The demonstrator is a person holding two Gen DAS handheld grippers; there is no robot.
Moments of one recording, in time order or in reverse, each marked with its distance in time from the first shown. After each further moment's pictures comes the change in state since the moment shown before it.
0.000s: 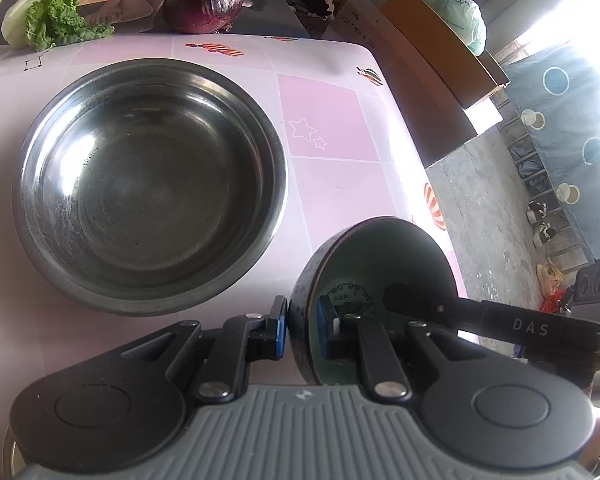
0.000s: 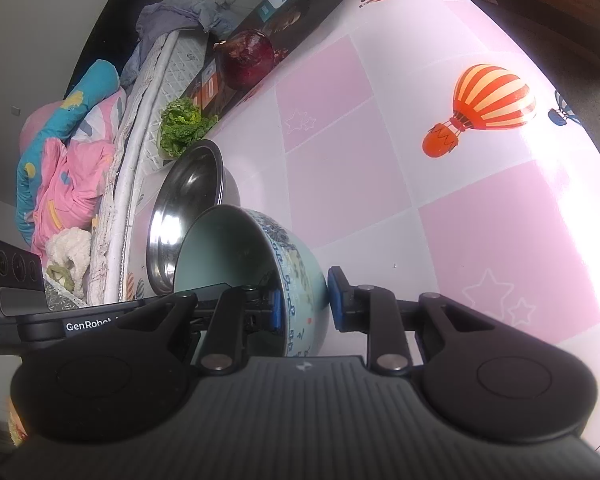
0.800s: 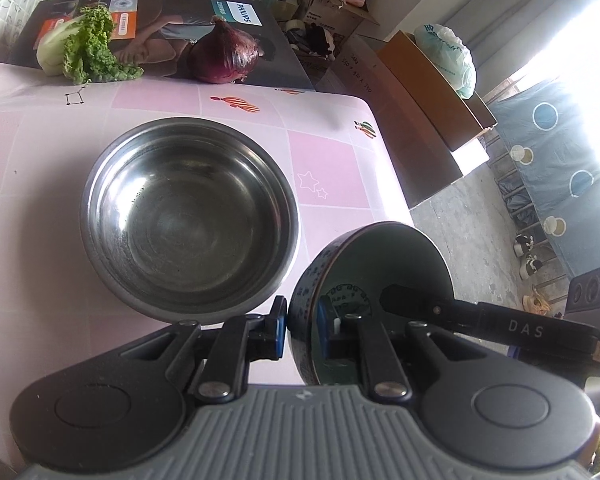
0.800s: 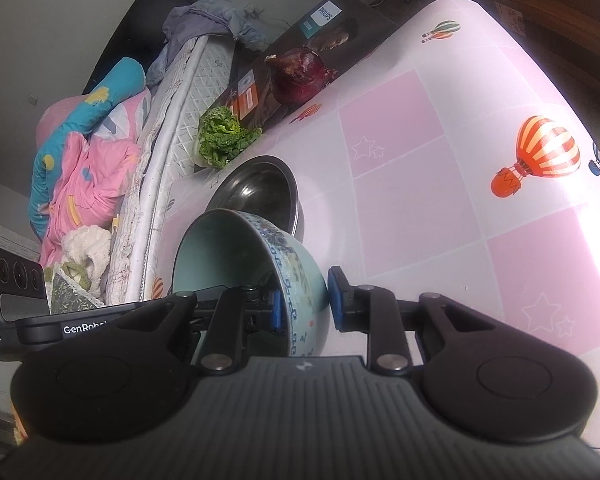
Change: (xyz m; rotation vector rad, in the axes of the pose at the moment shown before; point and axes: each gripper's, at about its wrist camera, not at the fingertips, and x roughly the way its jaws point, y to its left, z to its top) left arm -0.062 0.016 0.002 -0.039 -0.105 -0.028; right arm -0.017 0.058 0.010 -0.074 -0.035 0.023
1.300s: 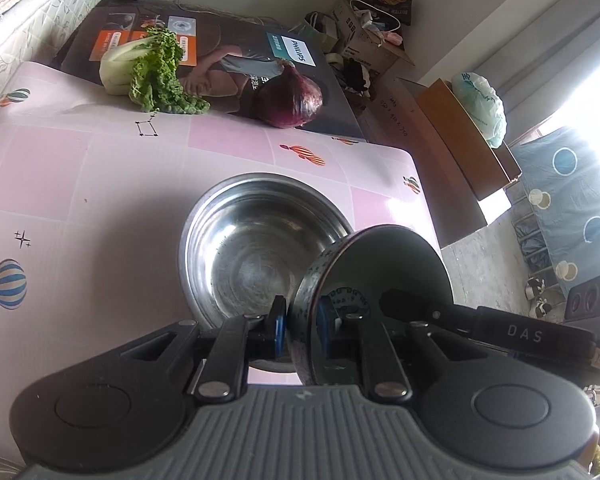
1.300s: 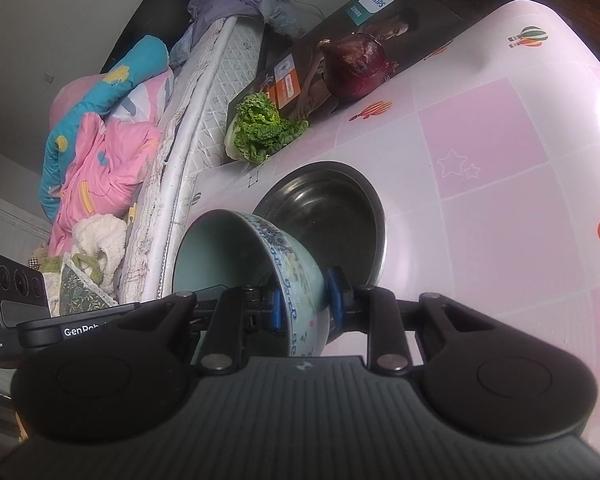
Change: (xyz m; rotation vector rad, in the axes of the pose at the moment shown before) left arm -0.028 0.058 0.029 -0.093 -0.080 0.040; right arm 0.062 0.062 0.029 -0.054 0.045 0.042
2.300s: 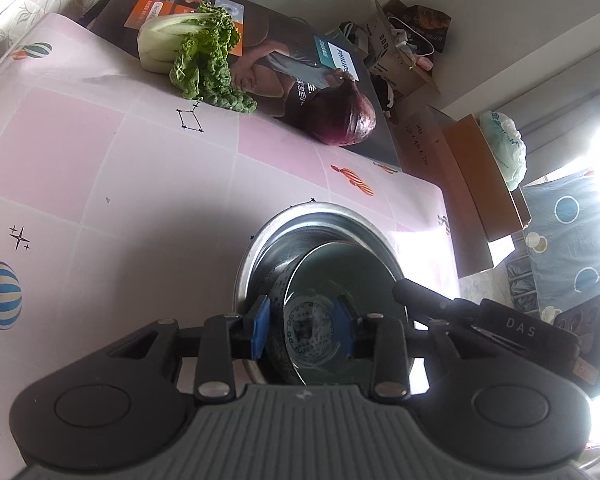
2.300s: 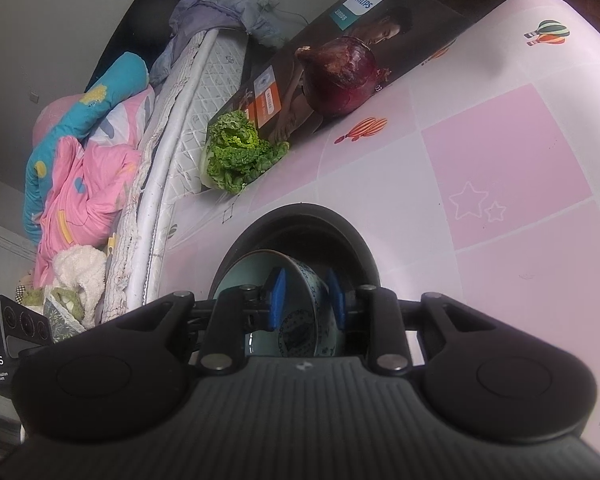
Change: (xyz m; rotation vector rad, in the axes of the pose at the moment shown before) left arm 0.033 0.059 0.020 -0.145 -0.017 -0.058; right arm 0.061 -0.017 0.030 0.048 -0.054 -0.019
